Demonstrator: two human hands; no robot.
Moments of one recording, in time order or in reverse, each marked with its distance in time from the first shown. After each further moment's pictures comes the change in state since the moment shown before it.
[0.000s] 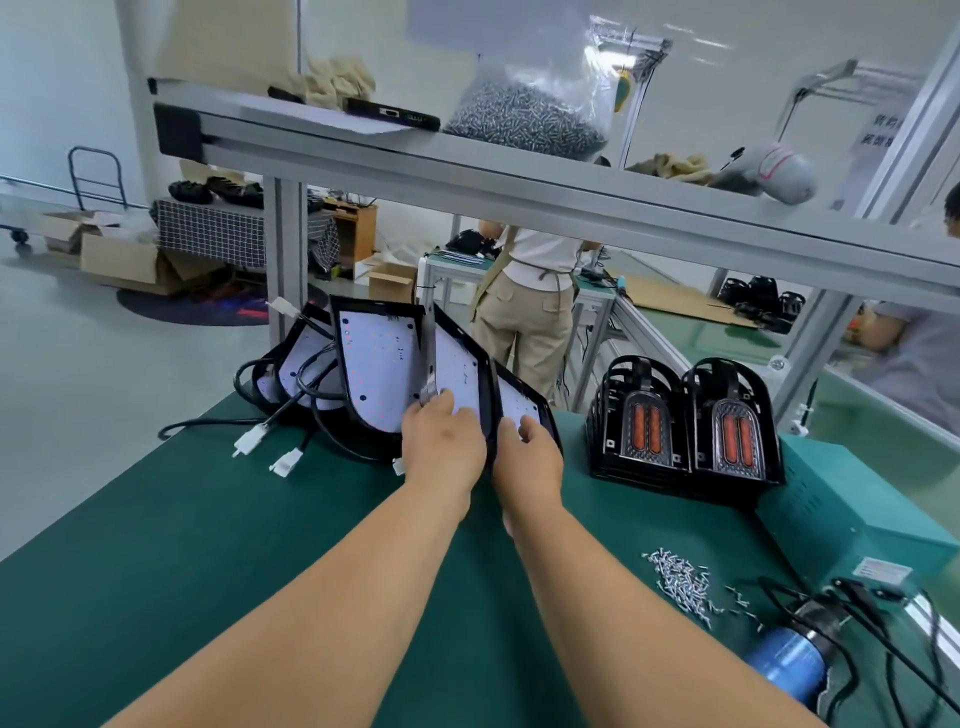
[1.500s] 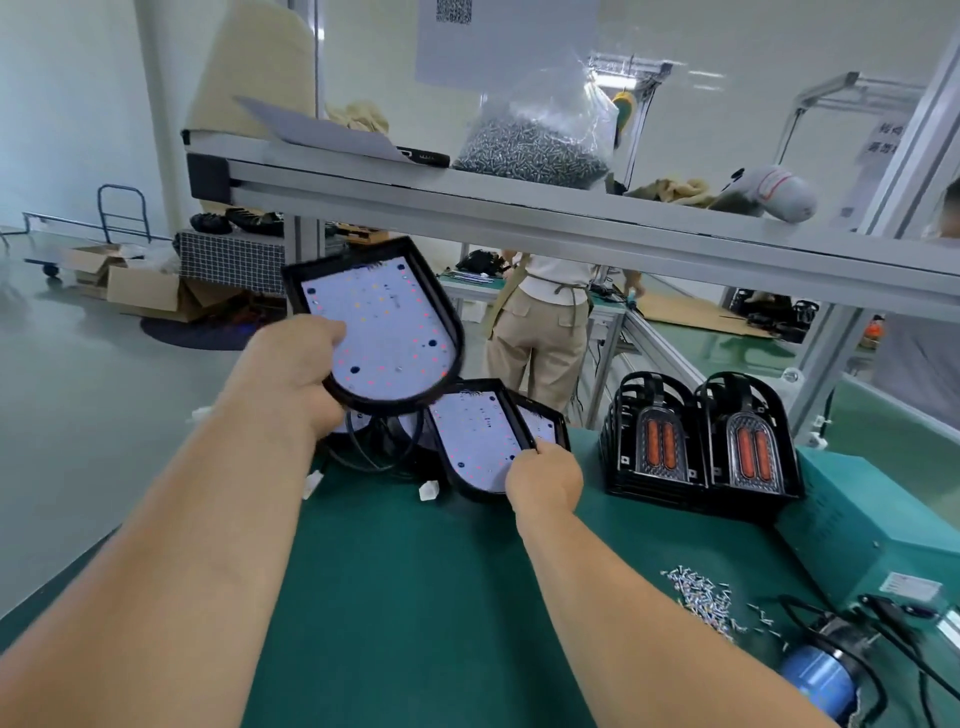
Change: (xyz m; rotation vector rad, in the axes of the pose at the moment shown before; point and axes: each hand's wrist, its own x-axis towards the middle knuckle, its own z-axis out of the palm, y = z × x) left_hand 0.026 0.104 -0.109 -0.383 -0.009 -0.085; right_hand 0.010 -0.011 0.002 -0.173 0.113 0.130
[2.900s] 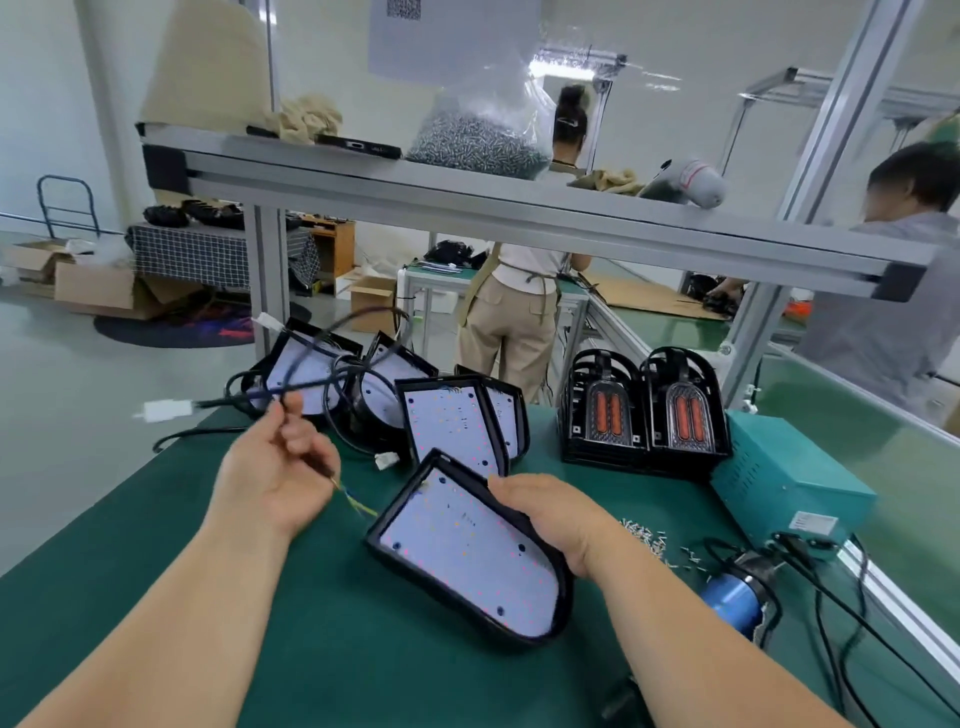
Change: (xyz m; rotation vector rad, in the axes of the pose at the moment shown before) left_hand -0.015 -0.087 -0.049 -0.617 -0.090 -0.227; right_hand -0.045 0.041 -0.099 0.046 -0.733 -0.073
